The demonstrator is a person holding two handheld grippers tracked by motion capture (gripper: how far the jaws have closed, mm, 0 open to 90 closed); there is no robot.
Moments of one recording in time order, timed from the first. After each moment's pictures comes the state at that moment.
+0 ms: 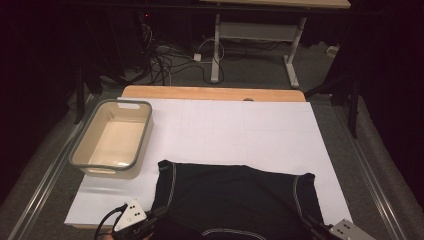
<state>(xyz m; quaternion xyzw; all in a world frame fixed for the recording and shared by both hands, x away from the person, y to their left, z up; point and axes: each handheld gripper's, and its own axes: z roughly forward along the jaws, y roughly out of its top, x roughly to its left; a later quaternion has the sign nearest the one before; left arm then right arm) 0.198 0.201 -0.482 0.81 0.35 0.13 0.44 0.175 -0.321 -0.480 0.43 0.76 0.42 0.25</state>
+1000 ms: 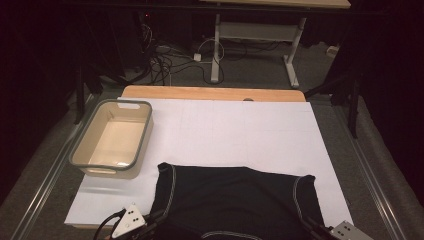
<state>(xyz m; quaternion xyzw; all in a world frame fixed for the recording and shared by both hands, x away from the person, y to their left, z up) 0.181 0.200 -0.477 0.81 0.35 0.14 0.44 0.173 -0.322 -0.484 0.43 0.76 0.42 0.24</state>
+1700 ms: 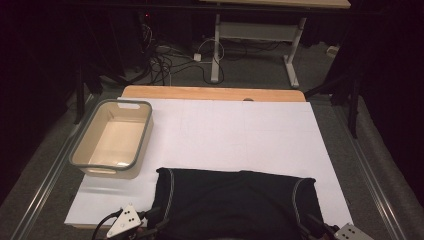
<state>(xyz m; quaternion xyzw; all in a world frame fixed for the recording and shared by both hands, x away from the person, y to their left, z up) 0.198 0.205 -0.486 0.80 0.35 0.12 0.47 0.168 -0.320 -0.477 0.43 0.74 0.46 0.23</state>
